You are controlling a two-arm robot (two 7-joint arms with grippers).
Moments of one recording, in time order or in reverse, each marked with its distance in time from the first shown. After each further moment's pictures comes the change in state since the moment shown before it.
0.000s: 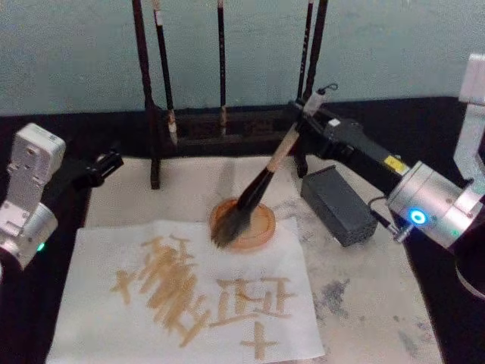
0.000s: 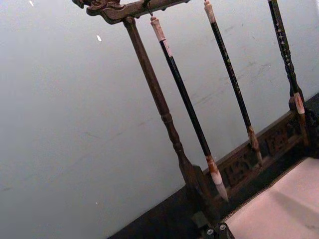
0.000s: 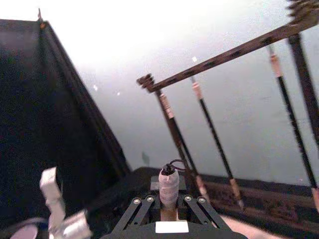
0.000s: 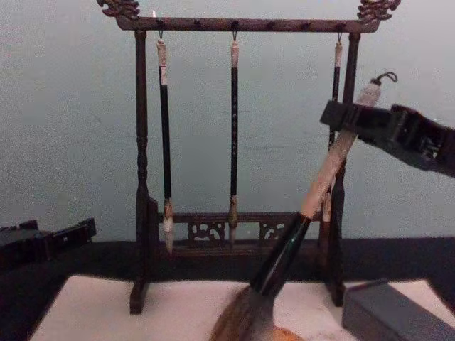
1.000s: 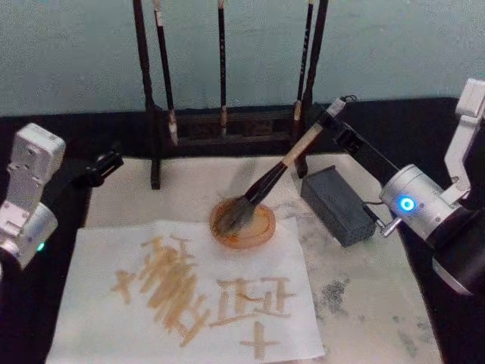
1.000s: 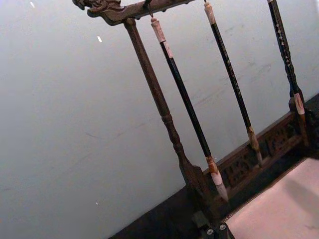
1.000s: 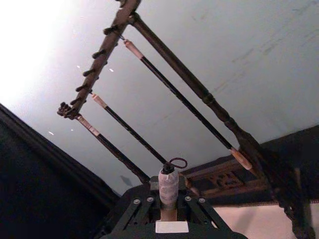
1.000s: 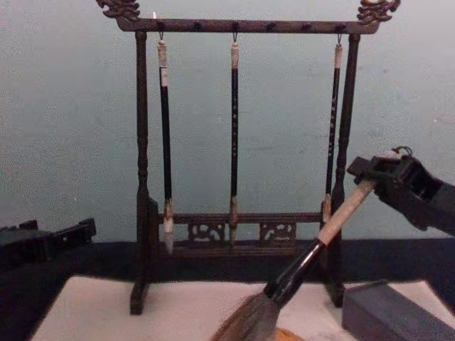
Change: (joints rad) left arm 0.000 0.000 0.000 0.000 0.000 0.000 0.000; right arm 0.079 -0.117 0.015 0.277 0.259 0.037 -0.069
